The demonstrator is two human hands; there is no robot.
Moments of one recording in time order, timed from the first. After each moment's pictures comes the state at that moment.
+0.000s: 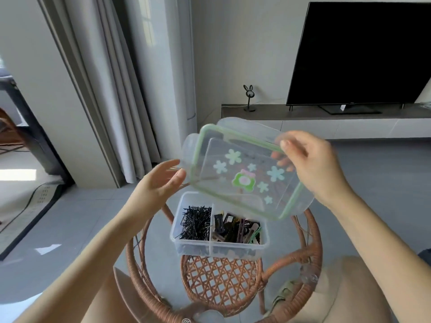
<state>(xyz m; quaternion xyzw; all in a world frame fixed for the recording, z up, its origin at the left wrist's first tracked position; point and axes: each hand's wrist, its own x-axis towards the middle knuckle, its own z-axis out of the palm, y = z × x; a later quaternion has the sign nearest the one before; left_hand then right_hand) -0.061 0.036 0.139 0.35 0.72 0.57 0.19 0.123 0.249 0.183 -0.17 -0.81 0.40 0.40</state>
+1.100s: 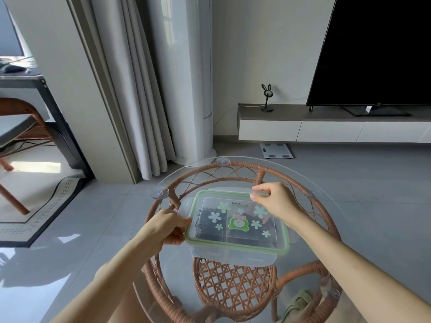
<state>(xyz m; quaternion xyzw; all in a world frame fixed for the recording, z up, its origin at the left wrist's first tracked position) -0.076 0.021 0.078 0.11 0.78 0.51 0.35 0.048 0.260 0.070 -0.30 -0.87 0.34 0.18</state>
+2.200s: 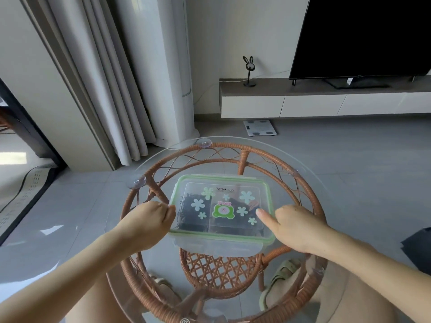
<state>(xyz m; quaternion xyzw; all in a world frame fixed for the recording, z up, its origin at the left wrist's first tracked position) -0.084 0.028 0.063 0.43 0.88 0.15 0.12 0.132 0.232 0.079 -0.30 -0.94 0.14 -0.05</state>
